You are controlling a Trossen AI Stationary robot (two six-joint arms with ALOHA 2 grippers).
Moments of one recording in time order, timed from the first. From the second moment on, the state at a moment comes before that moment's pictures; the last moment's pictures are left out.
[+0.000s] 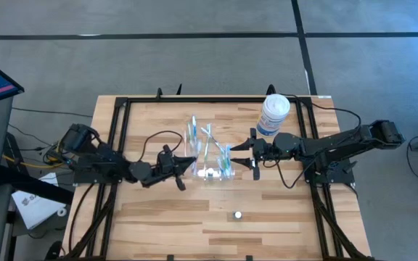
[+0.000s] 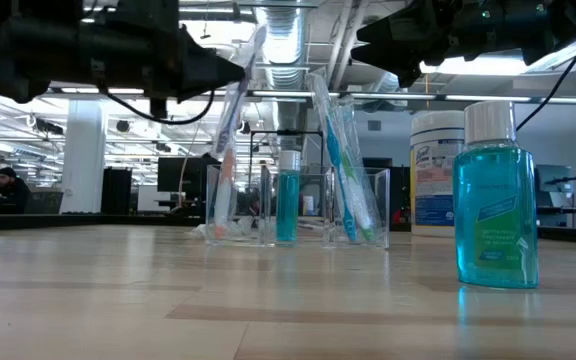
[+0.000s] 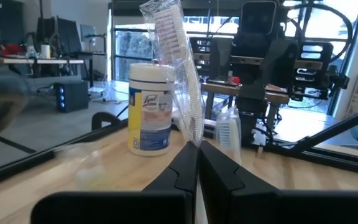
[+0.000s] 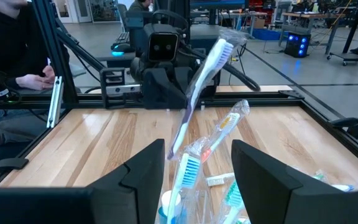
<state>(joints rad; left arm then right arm) -0.34 1.66 0.38 1.43 -0.78 -0.02 0.06 1.17 0.52 0.53 0.05 0.03</state>
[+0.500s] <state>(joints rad) -0.30 1.81 0.47 1.43 -0.75 0.00 0.06 1.17 0.52 0.51 0.05 0.03</state>
